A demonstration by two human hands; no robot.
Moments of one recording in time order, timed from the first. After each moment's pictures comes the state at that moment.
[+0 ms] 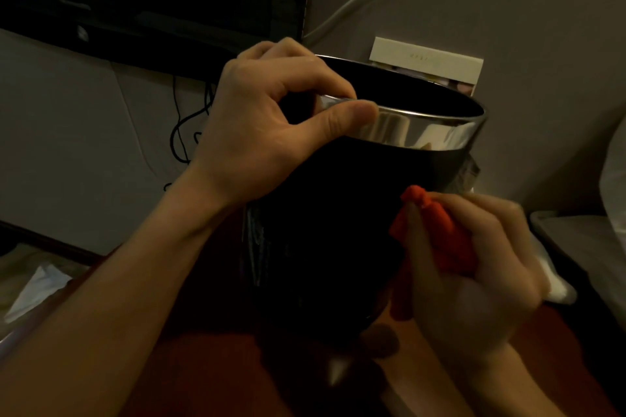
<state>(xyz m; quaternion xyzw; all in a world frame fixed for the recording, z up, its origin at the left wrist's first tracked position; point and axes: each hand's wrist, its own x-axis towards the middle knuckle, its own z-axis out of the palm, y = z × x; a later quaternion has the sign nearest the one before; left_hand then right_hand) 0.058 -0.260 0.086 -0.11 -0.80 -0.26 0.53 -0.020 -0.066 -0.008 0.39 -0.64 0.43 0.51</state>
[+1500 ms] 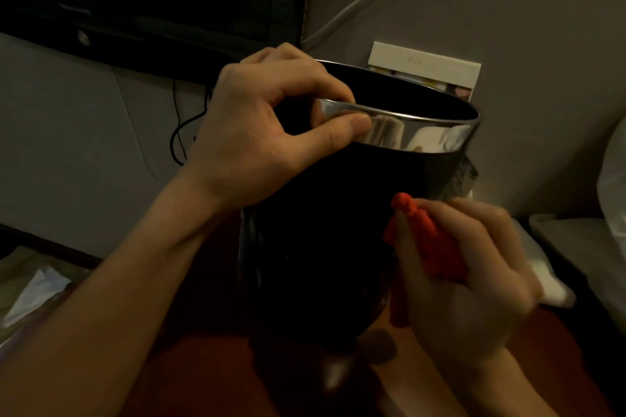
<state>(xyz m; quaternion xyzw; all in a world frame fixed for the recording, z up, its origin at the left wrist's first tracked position) 0.062 -0.260 0.087 -0.11 -0.82 -0.27 0.50 -0.018 -0.067 -0.008 0.40 -0.64 0.42 0.50</state>
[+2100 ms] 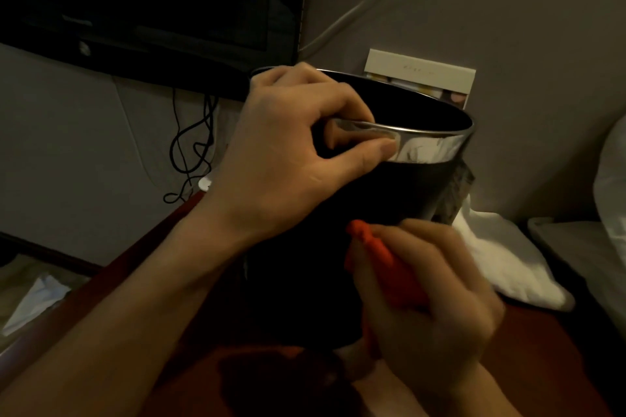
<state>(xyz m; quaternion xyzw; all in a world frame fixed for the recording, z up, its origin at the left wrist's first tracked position) 0.062 -0.235 0.085 -0.06 -0.83 -0.24 0.50 -0.002 -0.077 -0.012 0.45 -0.63 0.42 0.47</state>
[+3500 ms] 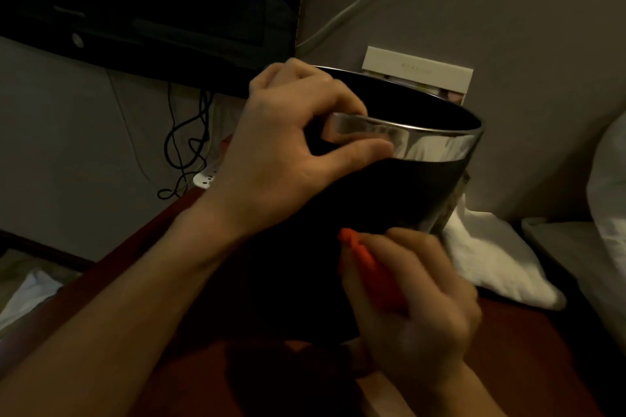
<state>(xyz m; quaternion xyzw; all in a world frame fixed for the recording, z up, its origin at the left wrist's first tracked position) 0.049 -0.244 0.078 -0.10 -0.83 -0.24 0.50 -0.008 -0.076 -0.024 0.44 -0.65 0.39 0.48</state>
